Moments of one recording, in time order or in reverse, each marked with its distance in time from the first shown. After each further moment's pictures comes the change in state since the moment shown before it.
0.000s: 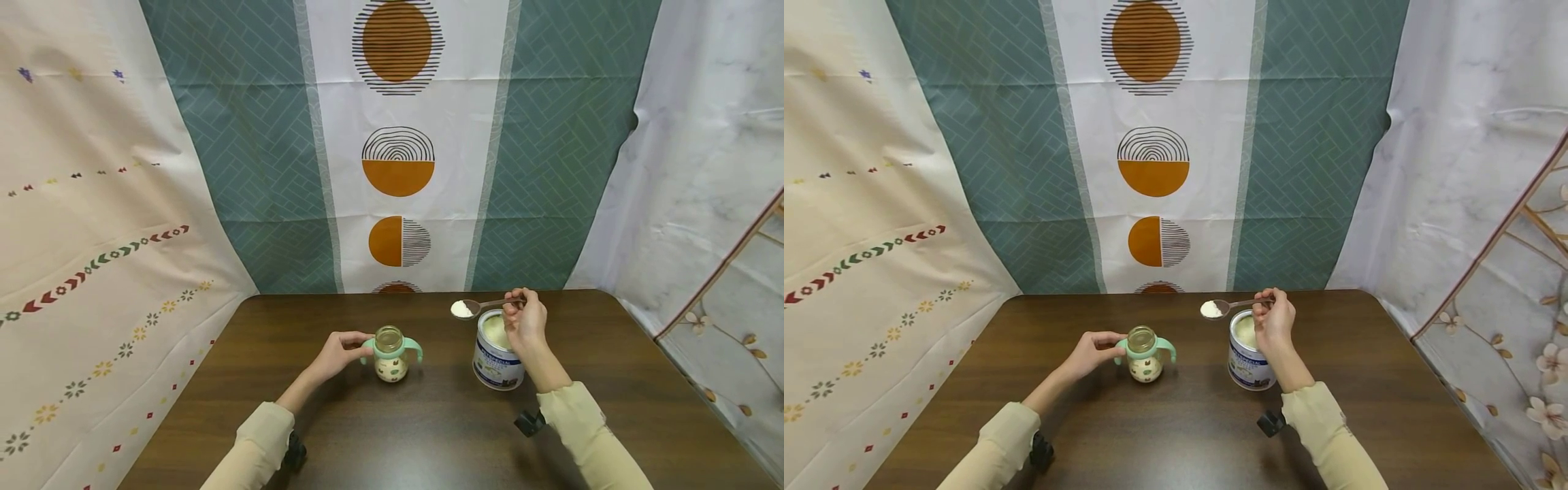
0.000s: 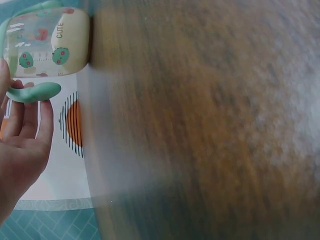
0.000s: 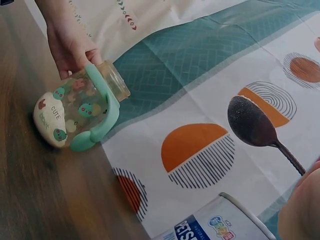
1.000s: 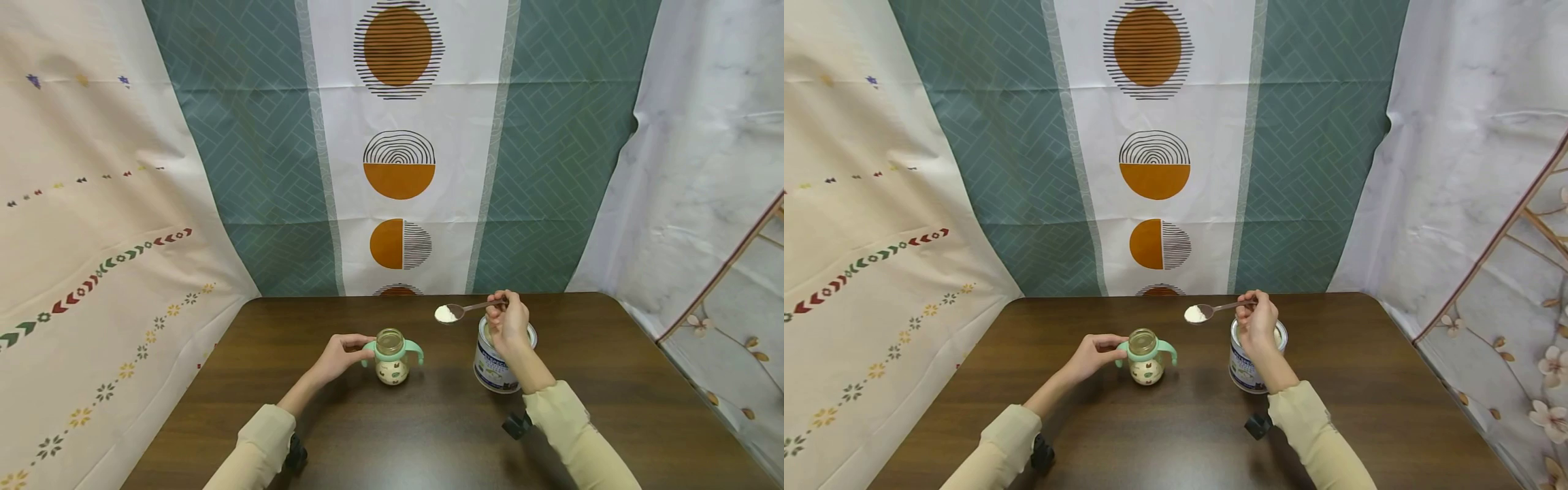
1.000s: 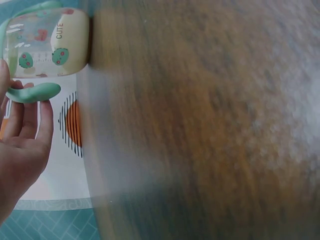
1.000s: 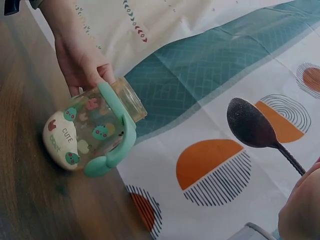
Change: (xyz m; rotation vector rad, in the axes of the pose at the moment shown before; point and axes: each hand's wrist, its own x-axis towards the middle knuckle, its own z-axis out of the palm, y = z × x) left_hand -0.001 -0.002 0.002 0.025 0.011 -0.003; right_hand -0.001 0.021 0.015 -0.064 -0.041 0.025
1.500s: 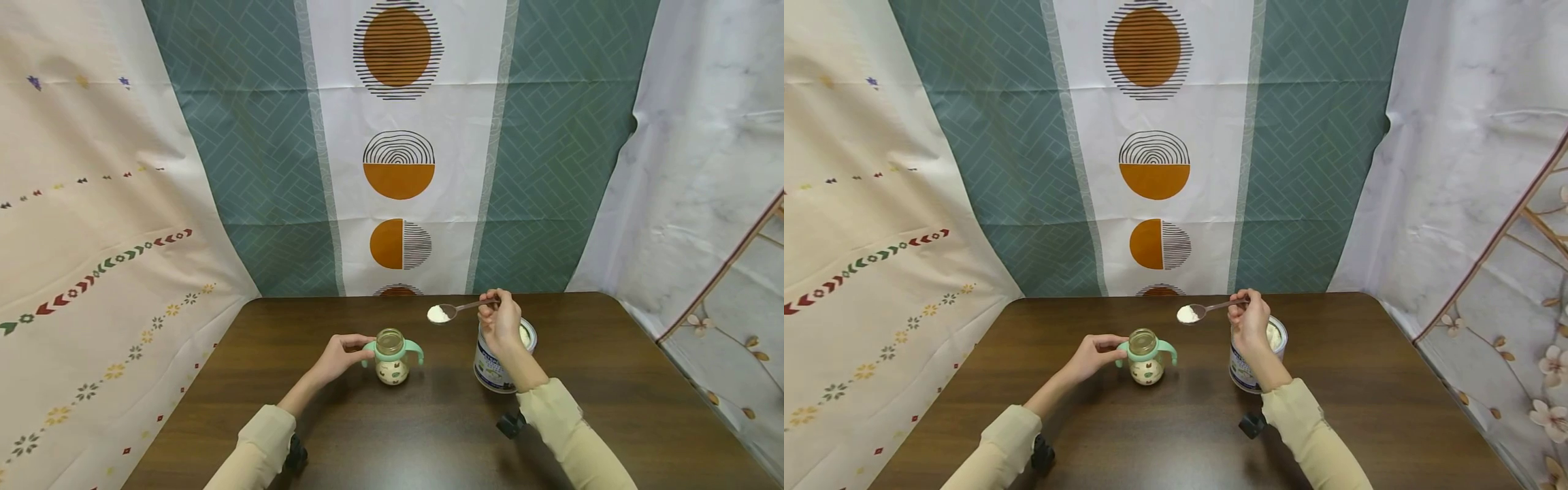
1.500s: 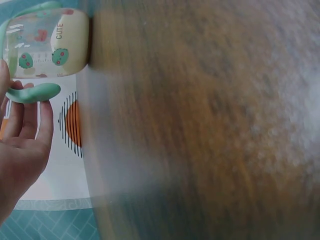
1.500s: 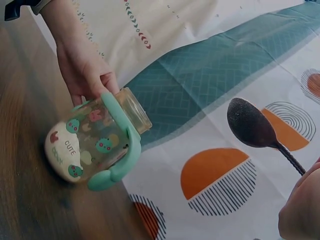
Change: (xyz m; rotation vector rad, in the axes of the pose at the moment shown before) left_hand 0.000 0.000 0.001 0.008 0.009 0.011; right_hand 0.001 0.009 0.007 -0.018 -0.041 -0.023
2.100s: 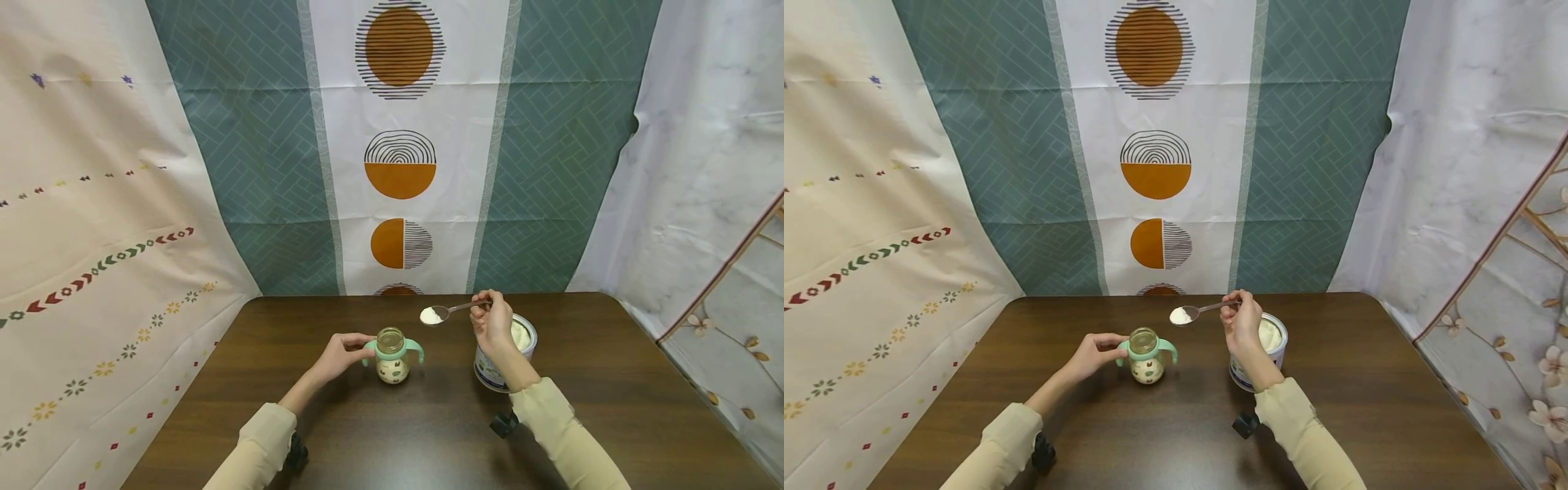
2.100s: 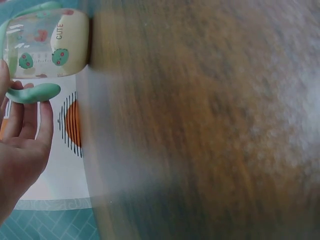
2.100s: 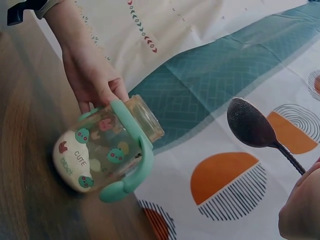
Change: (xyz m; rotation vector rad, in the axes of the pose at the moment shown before) left_hand 0.000 -0.002 0.000 -0.012 -0.001 0.001; right_hand 0.000 0.012 0.006 0.005 -0.010 0.022
